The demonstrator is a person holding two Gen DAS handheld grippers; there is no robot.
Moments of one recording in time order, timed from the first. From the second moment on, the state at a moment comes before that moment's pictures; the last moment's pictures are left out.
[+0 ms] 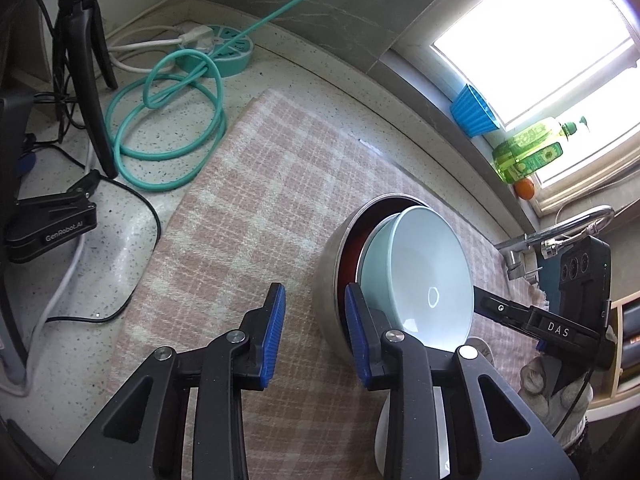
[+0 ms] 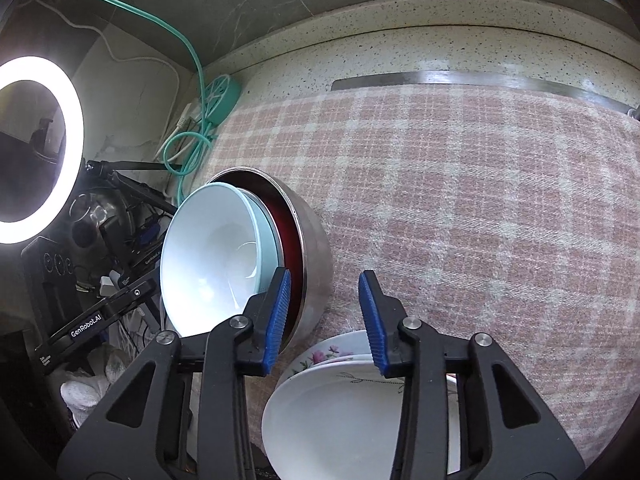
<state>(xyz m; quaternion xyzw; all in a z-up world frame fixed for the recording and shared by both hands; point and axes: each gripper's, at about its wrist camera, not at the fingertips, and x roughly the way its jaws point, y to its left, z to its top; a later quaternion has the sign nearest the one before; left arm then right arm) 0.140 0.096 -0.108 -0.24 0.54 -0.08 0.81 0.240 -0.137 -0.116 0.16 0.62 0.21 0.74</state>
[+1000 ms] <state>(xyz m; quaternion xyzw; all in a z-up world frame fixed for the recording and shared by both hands) 0.153 0.078 -0.122 -0.22 0.56 -0.09 0.80 0.247 -0.115 -0.125 0.13 0.63 0.21 0.73</state>
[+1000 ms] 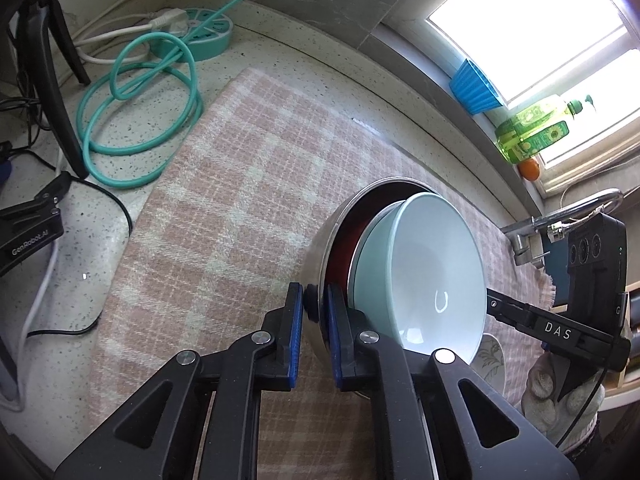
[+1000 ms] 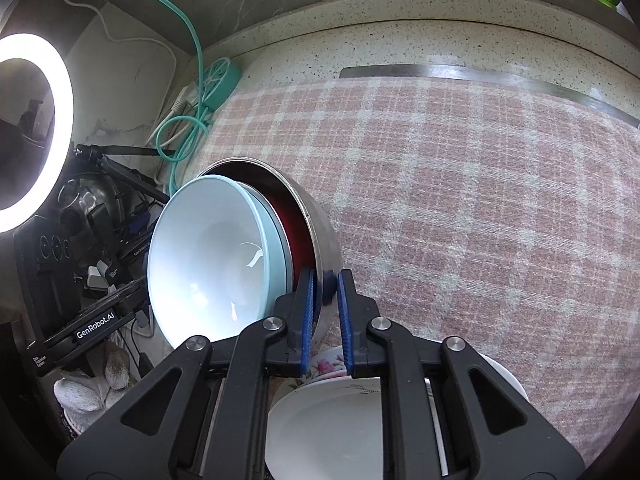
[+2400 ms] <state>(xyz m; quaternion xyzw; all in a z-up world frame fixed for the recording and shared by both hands) 0.089 0.002 -0.053 -0.18 0.53 -0.18 0.81 0.139 -0.220 -0.044 0.17 0.60 0.18 0.76</state>
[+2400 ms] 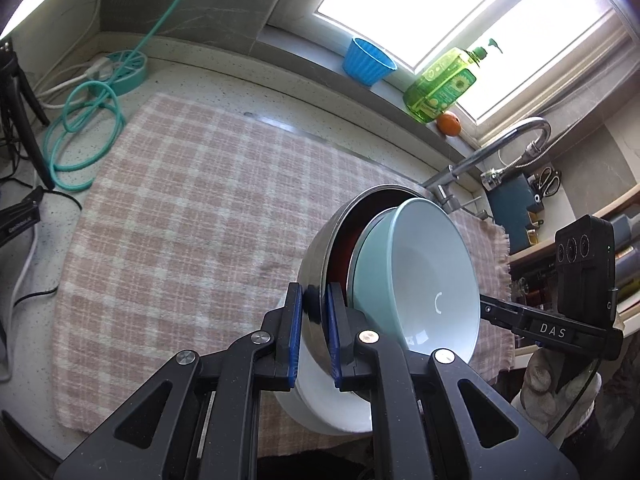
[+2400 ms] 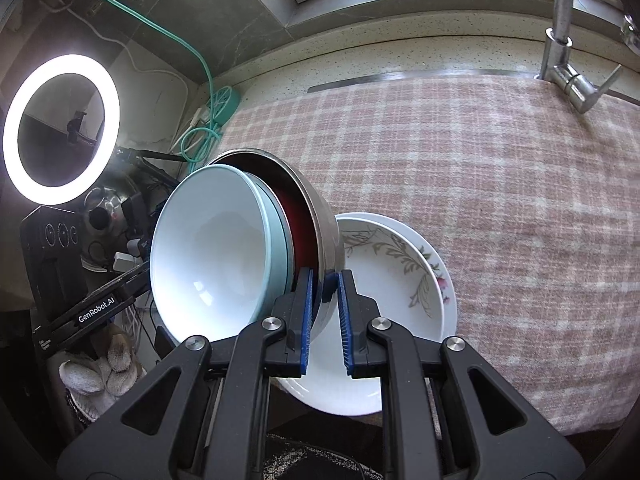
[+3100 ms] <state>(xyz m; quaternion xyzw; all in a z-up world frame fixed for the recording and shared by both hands) 0.068 -0.035 -0.075 -0.16 0.57 -0.20 0.78 0.097 -0.254 -0.072 0.19 0.62 0.16 0.75</state>
